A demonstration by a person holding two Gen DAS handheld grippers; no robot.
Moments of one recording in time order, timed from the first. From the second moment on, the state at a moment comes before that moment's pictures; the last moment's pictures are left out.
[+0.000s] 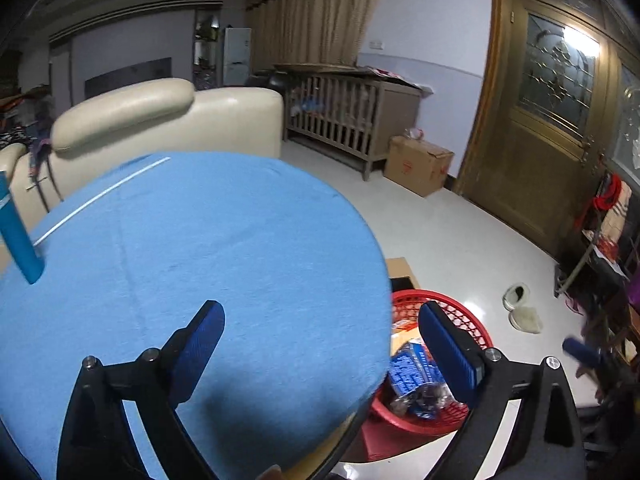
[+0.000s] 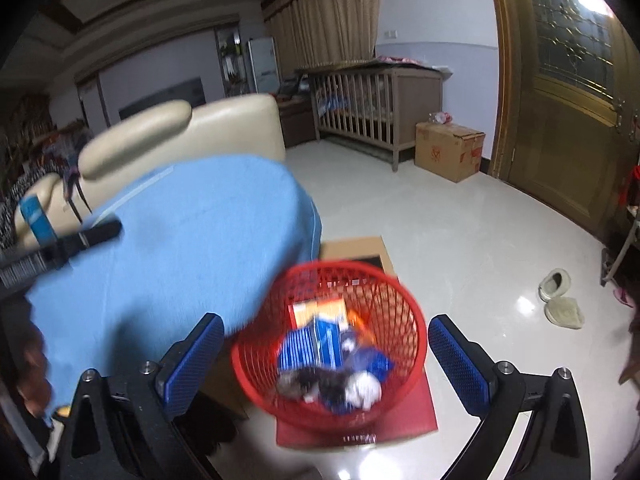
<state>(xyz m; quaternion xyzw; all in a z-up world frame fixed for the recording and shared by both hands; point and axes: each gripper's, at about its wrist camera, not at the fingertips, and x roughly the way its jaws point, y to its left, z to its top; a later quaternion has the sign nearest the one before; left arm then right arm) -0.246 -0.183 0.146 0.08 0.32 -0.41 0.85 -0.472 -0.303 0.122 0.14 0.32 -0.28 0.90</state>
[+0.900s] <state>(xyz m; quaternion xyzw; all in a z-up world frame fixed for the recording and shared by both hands) -0.276 -0.171 0.114 0.13 0.34 -0.39 0.85 -0.479 -0.294 0.104 0.14 0.34 -0.33 0.87</state>
